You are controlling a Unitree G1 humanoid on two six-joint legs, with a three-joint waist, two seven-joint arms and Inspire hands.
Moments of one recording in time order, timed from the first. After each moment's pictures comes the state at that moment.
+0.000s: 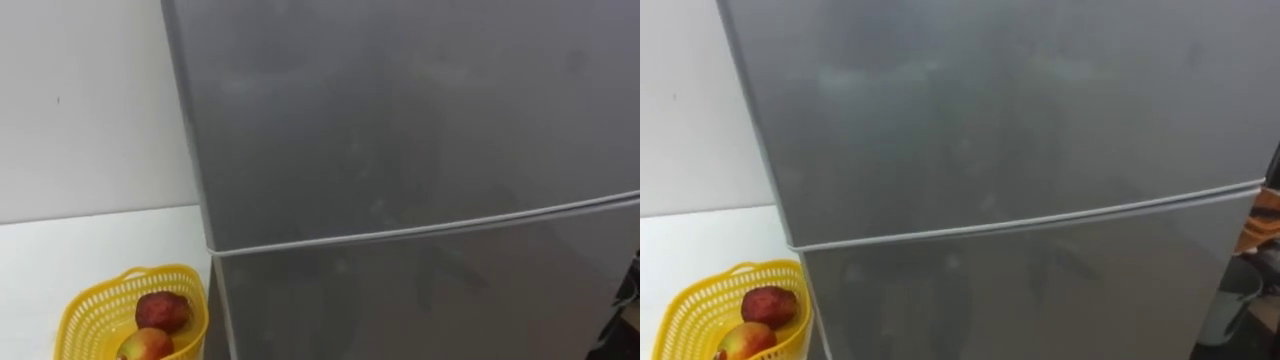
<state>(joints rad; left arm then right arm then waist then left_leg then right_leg) 0.28 0.21 0.12 1.10 0.32 0.03 0.11 0.26 -0.22 -0.19 0.89 -0.04 -0.13 -0.45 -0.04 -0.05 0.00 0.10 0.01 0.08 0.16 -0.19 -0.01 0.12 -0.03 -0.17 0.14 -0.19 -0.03</state>
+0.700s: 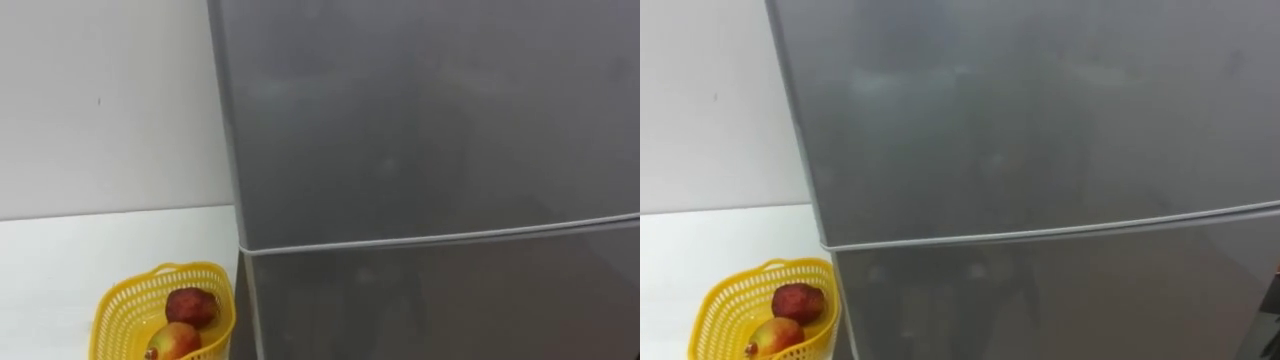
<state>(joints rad) 0.27 0.18 0.15 1.09 0.43 0.17 0.00 0.16 -0.22 -0.07 1.29 -0.22 0.10 -0.04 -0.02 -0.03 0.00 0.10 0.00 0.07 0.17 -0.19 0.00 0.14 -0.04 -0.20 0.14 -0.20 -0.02</state>
